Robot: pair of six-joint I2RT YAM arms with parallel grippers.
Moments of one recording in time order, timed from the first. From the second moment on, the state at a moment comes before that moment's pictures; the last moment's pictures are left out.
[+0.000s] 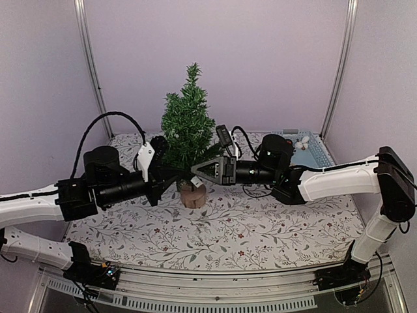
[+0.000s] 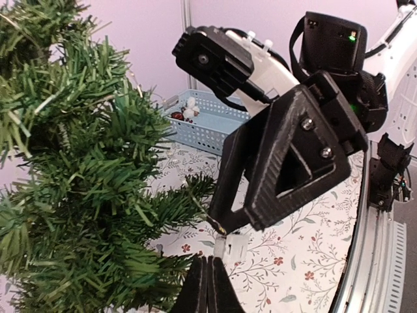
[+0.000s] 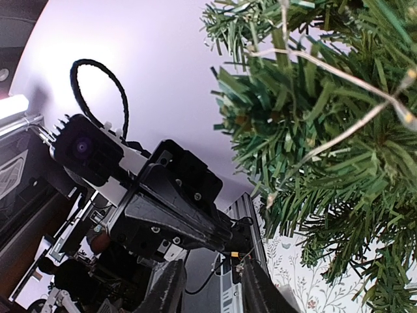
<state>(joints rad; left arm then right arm) -1.02 1.00 0.72 0.08 -0.07 0.01 0.96 1.67 0.99 0.77 -0.59 0.89</state>
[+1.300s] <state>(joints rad) -1.01 0.94 0.73 -0.07 -0.15 0.05 0.96 1.61 0.98 0.63 -0.48 0.82</state>
